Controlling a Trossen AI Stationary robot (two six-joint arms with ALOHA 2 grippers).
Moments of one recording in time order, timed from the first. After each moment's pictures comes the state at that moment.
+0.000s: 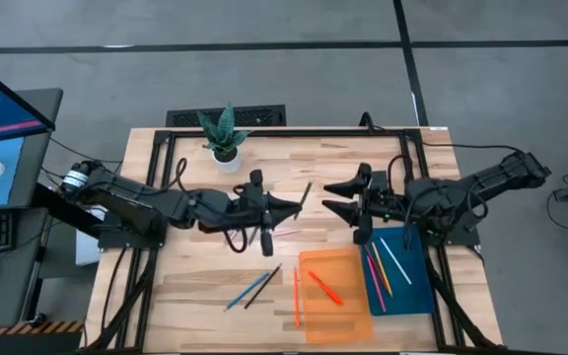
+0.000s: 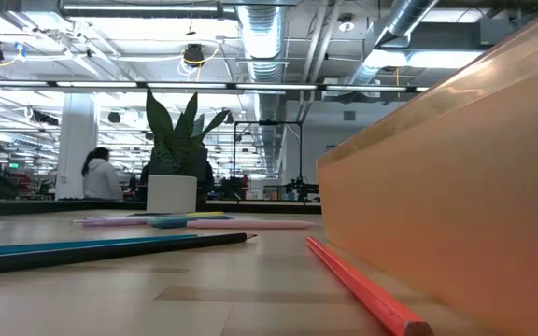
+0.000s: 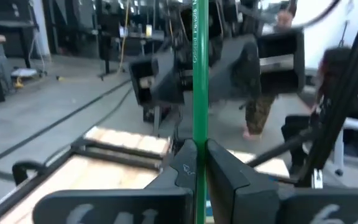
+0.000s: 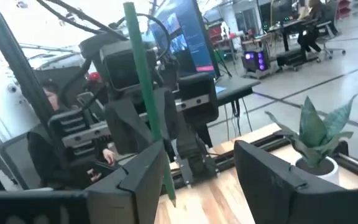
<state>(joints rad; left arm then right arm) -0.26 1.44 1.24 0.20 -0.45 -0.12 0.34 1.07 0.92 0.20 0.49 0.25</state>
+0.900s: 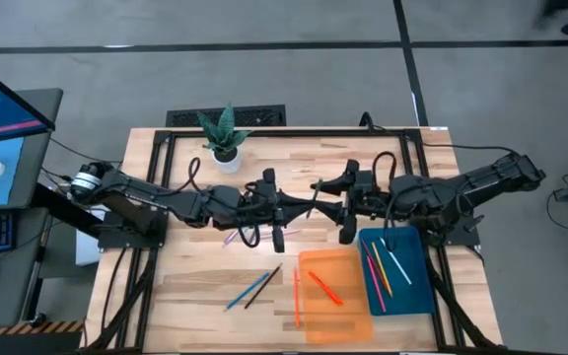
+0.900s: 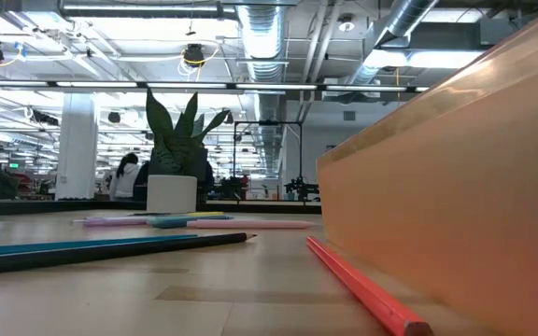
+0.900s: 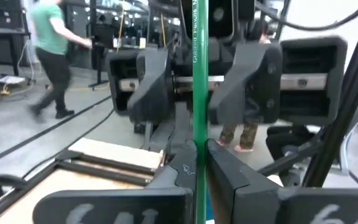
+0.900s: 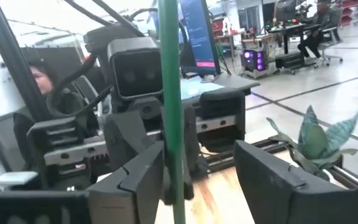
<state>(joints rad) -0.22 1.53 1.24 0.36 -0.37 -0.13 0.29 1.18 1.03 0.16 0.42 0.17</state>
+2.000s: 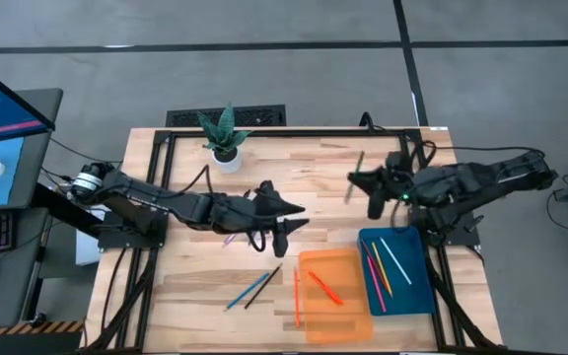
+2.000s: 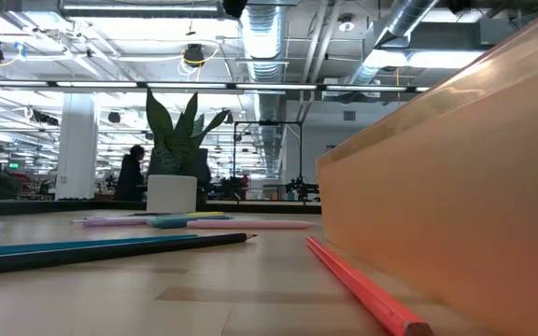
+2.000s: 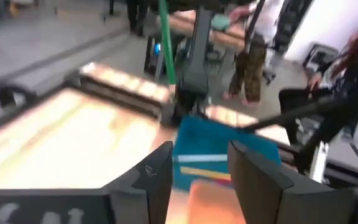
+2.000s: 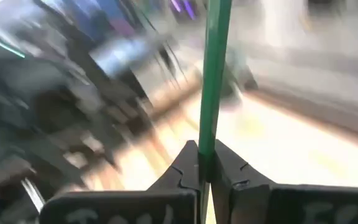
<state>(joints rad) -0.24 1.54 1.24 0.05 -0.40 -0.38 0.30 0.91 1.04 -0.51 0.62 0.64</state>
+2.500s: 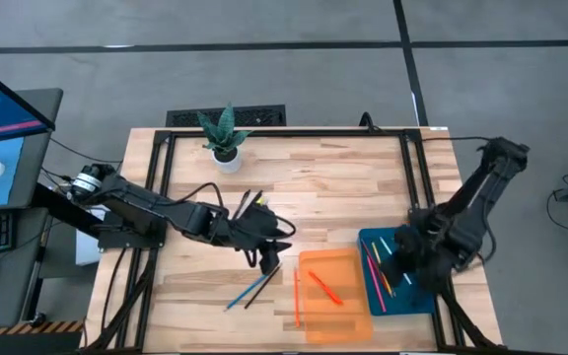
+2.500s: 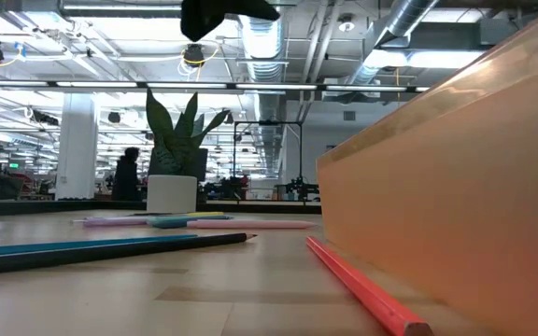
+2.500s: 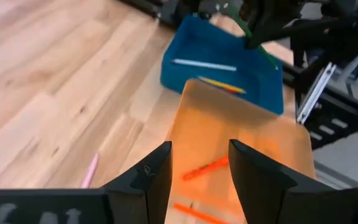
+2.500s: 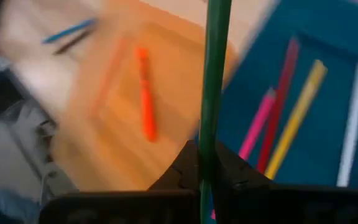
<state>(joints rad) -0.31 1.54 1.24 -0.30 -0.33 -0.64 0.95 1.10 0.85 -0.94 0.43 1.87</state>
